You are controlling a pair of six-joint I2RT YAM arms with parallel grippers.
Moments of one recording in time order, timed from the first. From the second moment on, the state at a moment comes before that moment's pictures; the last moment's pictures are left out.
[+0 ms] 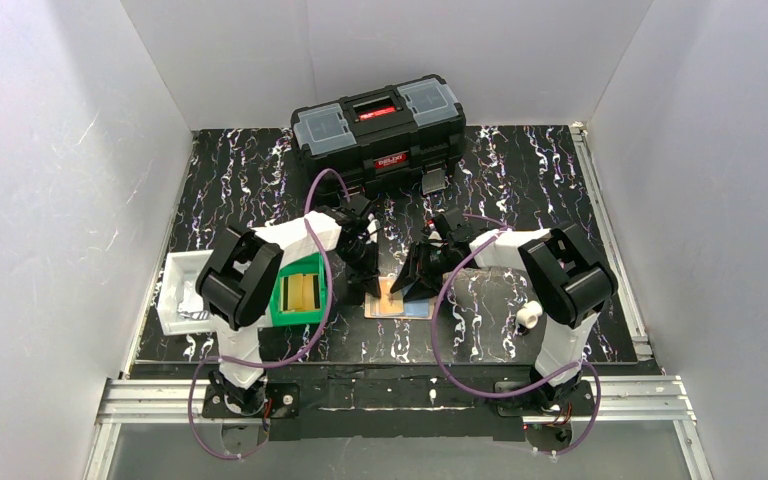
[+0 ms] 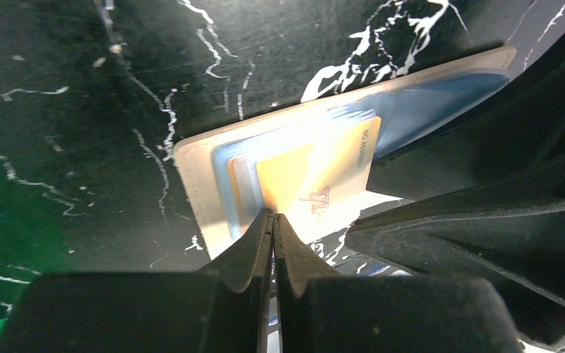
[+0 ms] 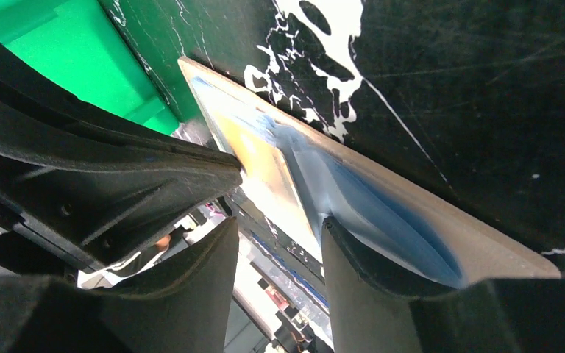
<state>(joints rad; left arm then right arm) -0.61 1.87 1.21 -0.70 0.36 -0.60 0.58 1.83 0.92 -0.16 -0.71 0.92</state>
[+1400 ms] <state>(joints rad) -0.62 1.90 1.21 -0.69 0.37 -0.71 0.50 1.90 0.55 0.73 -0.88 1.19</state>
